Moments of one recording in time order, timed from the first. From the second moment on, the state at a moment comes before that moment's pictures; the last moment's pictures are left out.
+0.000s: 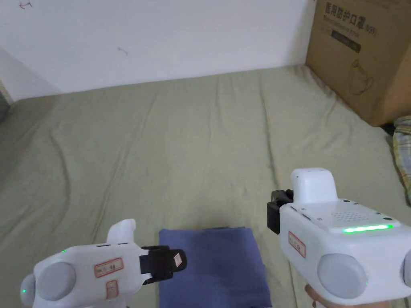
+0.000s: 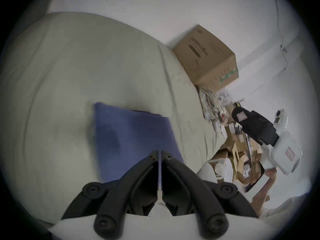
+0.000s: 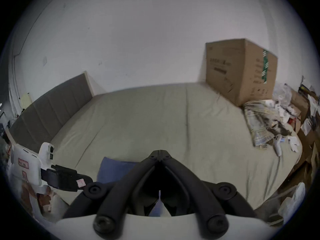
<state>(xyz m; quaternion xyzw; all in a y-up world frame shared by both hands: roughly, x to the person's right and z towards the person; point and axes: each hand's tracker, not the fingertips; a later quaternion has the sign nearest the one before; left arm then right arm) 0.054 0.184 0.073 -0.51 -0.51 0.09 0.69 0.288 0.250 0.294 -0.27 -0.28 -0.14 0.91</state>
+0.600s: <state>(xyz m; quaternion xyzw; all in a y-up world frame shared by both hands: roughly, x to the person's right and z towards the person) -0.030 0.109 0.047 -0.55 -0.48 0.19 0.66 0.284 0.129 0.192 -0.49 -0.21 -0.23 0.82</state>
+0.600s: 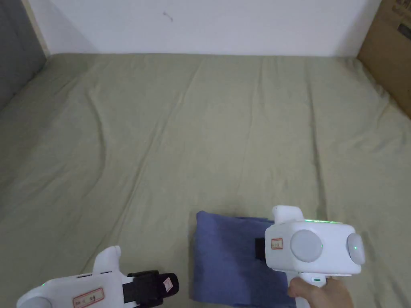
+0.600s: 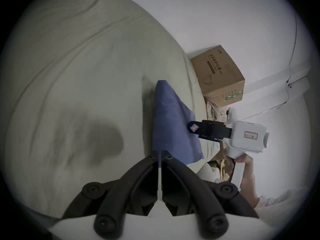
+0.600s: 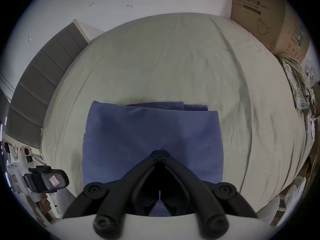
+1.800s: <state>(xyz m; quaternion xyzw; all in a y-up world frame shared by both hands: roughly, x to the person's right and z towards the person) 0.084 0.068 -0.004 -0.62 -0.53 0.18 0.55 0.281 0.154 0.207 -0.44 -0.21 -0.24 0.84</state>
